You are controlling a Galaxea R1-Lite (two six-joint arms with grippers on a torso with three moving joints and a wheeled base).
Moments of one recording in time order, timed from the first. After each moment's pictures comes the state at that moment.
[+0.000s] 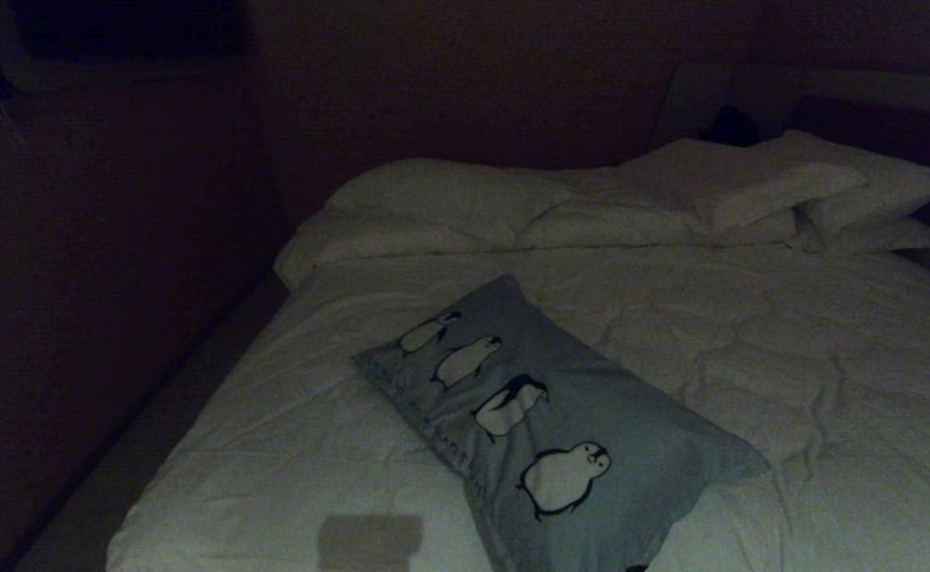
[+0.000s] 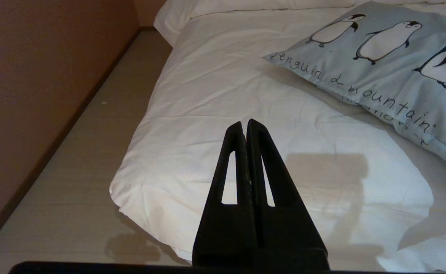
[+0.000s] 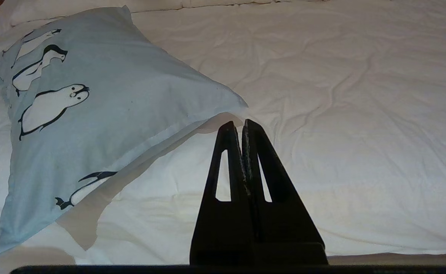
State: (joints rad) left arm 0.00 0.00 0.00 0.00 0.01 0.00; right arm 0.01 0.00 0.00 0.00 -0.02 0.02
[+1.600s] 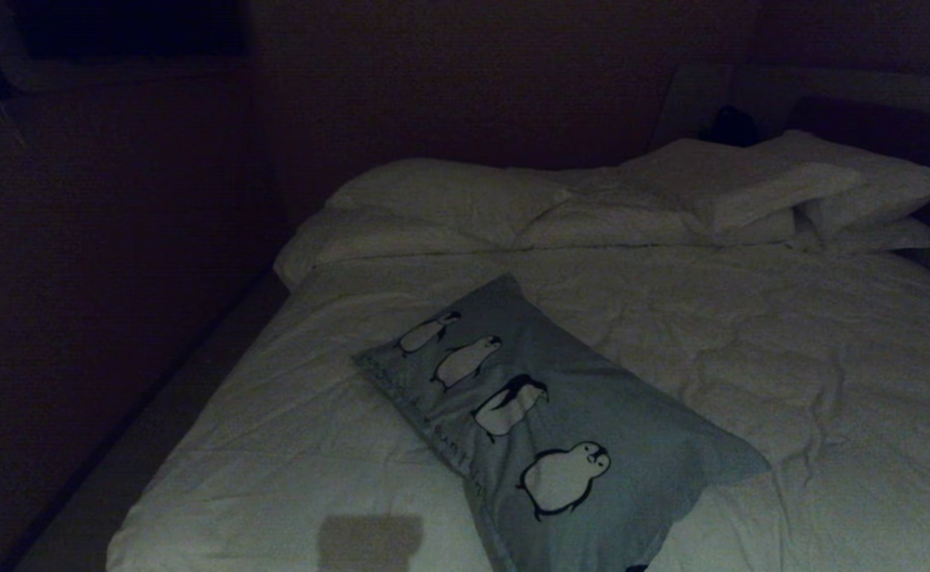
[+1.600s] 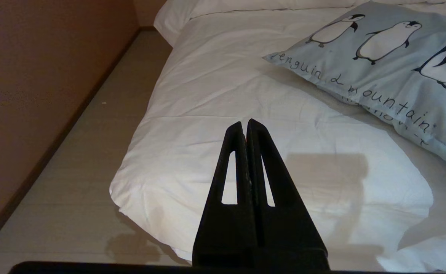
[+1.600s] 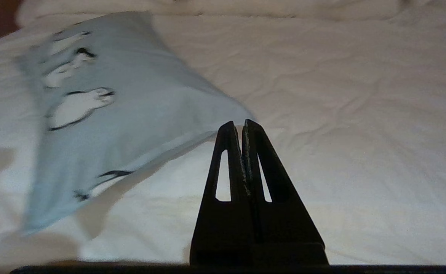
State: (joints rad) left arm 0.00 0.00 0.00 0.00 0.01 0.00; right arm 0.01 0.04 -0.17 0.12 0.05 -0.04
